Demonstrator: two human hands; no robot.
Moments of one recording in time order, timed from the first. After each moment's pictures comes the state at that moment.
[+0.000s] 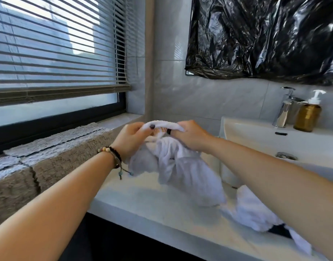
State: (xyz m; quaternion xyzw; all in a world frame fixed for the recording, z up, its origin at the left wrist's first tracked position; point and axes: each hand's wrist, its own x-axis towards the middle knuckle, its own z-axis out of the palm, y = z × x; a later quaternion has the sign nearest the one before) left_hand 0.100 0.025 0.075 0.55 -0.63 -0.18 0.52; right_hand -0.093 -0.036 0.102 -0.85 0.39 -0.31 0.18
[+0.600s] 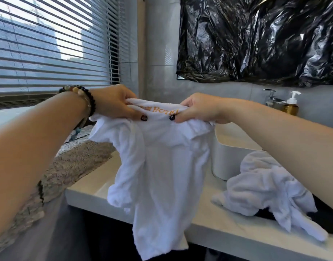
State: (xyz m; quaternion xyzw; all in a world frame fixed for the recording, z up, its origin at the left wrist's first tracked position) left_hand 0.120 0.078 0.199 0.59 -0.78 -0.05 0.20; right_hand -0.132 0.034 0.188 -0.85 0.40 -0.20 0.26
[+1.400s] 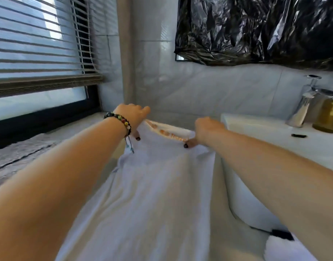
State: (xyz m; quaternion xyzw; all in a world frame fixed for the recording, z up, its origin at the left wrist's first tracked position) left_hand 0.111 -0.197 0.118 0.64 -0.73 0.24 -0.07; right_hand -0.118 -0.204 0.104 -0.76 0.65 -0.04 -0.05
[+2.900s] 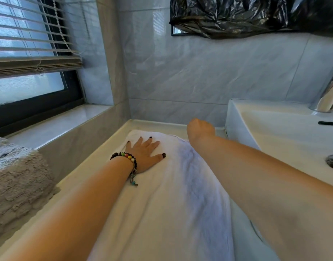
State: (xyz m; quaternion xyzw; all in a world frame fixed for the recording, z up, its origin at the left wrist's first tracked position) left_hand 0.097 -0.269 -0.039 0.67 -0.74 -0.06 -0.03; right_hand -0.093 -0.288 0.032 -0.75 0.66 0.02 -0.09
